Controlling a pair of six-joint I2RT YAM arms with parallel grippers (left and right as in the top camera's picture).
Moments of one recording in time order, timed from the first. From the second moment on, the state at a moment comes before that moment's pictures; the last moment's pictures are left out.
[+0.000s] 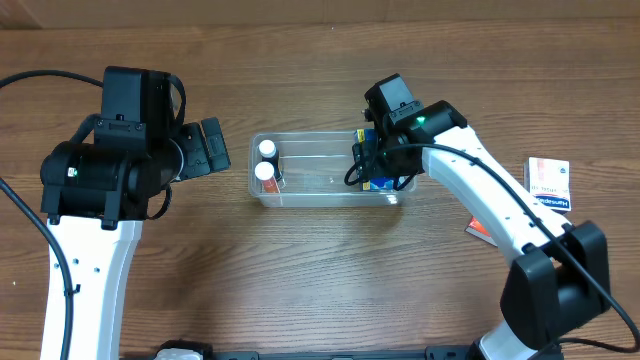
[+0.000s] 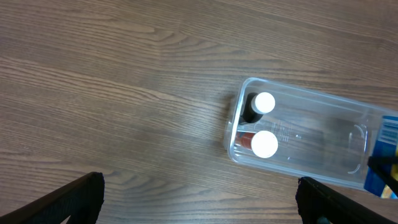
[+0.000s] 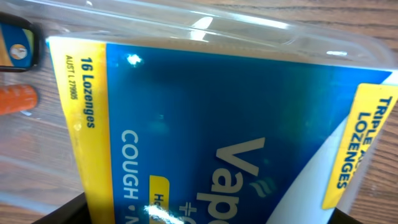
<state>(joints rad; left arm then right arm) -0.13 1.34 1.64 -1.32 -0.09 -0.36 0.46 1.79 1.45 -0.98 -0.05 0.28</state>
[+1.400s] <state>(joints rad) -0.13 1.34 1.64 -1.32 -0.09 -0.36 -0.46 1.86 1.55 -1.02 0.04 -0.14</state>
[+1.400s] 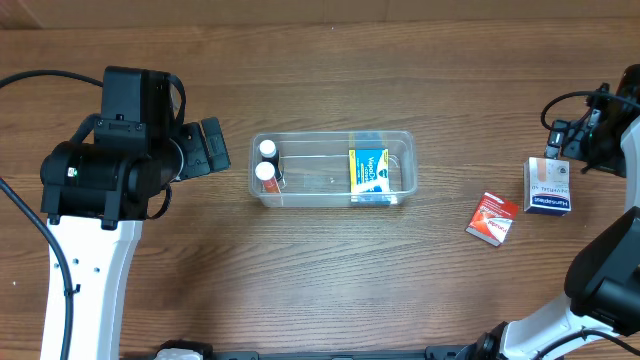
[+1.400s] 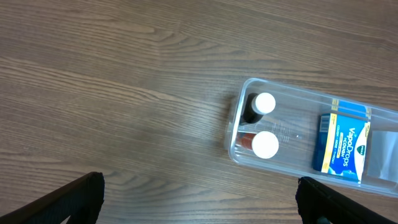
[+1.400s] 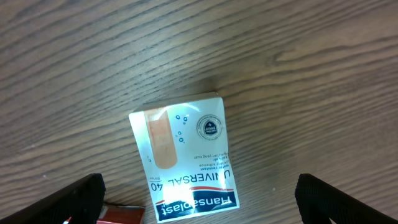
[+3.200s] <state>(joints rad) -0.13 1.34 1.64 -1.31 -0.09 -0.36 0.64 1.67 1.54 -0.88 -0.07 0.49</state>
